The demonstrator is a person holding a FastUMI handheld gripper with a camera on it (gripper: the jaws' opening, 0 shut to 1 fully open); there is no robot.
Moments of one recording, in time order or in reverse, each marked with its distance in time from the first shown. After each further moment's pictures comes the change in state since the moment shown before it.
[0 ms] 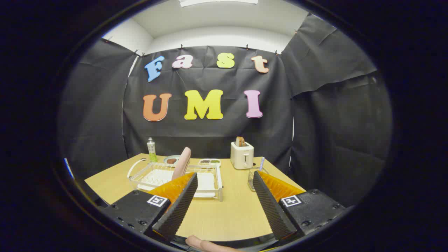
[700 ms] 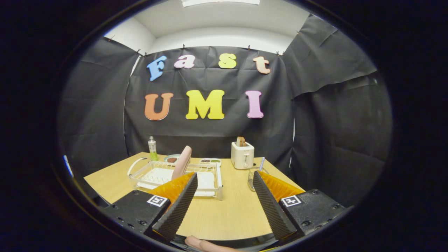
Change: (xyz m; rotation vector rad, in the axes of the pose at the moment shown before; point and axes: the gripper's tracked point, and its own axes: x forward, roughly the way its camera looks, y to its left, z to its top) arm -0.004 -0.001 -0.003 -0.017 -0.008 0.008
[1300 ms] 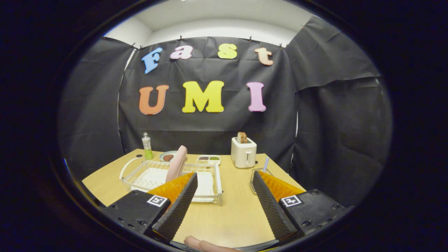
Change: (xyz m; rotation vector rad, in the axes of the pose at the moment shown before) arm 0.084 0.018 0.028 -0.020 0.112 0.008
